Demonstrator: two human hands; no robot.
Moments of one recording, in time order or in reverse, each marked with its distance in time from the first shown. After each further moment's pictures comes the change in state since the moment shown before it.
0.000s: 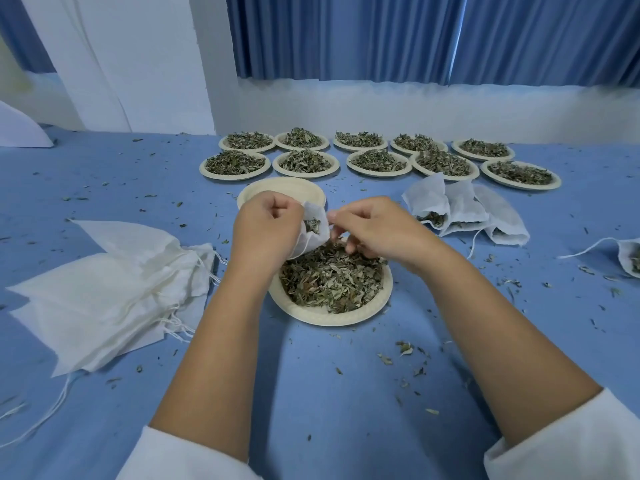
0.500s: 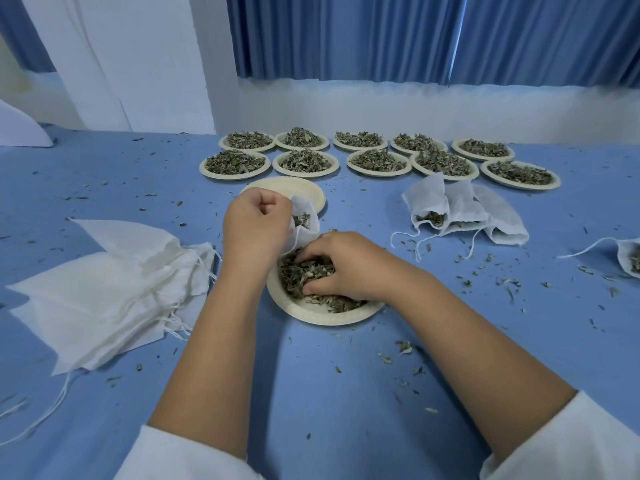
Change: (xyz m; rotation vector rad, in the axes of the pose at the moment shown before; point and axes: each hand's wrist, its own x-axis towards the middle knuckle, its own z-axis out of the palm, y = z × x) left_hand 0.005 -0.003 -0.003 -0.036 0.126 0.011; right_hand -0.006 0.007 0.035 -0.620 -0.211 -0.270
